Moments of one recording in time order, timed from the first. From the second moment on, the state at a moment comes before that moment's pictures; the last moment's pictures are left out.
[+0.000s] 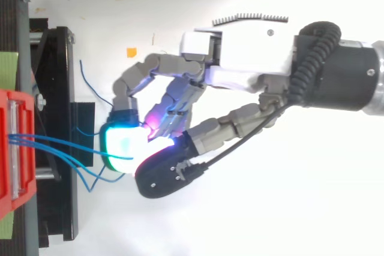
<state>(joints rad) 0.11 -2.25 -1.18 -2.99 -1.40 -0.02</state>
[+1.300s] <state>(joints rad) 0.12 -2.11 -1.42 -2.91 -1.37 -0.05</state>
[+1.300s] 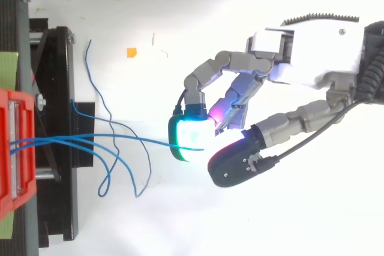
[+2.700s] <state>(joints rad) 0.12 -2.11 -1.42 -2.91 -1.37 -0.05</state>
